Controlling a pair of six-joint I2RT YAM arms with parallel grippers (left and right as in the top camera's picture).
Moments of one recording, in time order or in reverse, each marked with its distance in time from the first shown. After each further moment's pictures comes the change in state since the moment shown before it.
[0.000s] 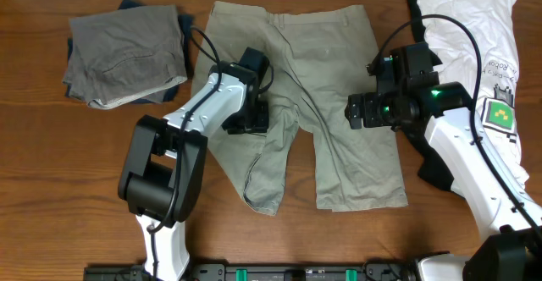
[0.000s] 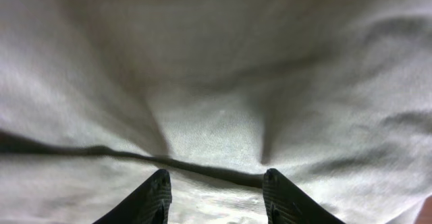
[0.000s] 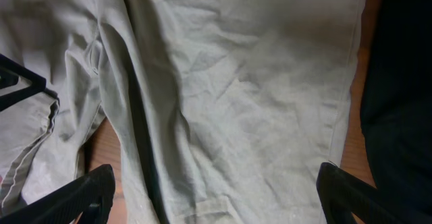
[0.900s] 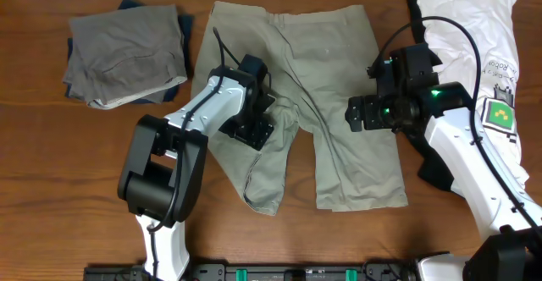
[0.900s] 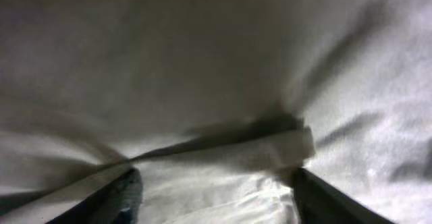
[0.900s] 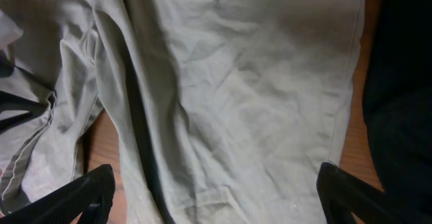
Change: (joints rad) left arm 0.006 0.000 -0.036 -0.051 0.020 0.588; right arm 0.000 0.000 0.000 -0.027 0.000 0.002
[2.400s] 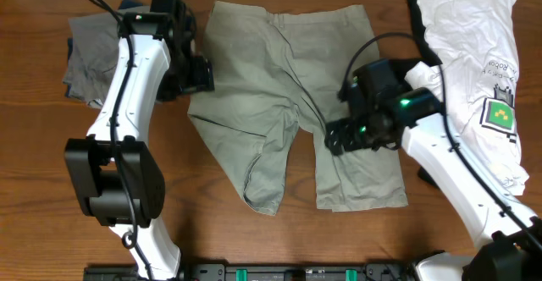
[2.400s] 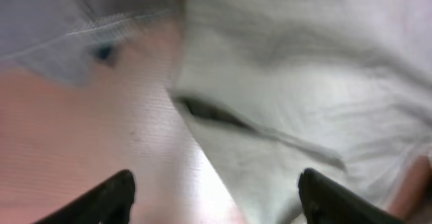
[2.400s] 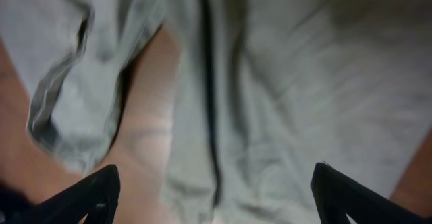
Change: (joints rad) left arm 0.324 -0.074 0.383 -0.337 -0.017 -0.344; right arm 0.150 0.000 -0.002 -0.119 -0.029 0.028
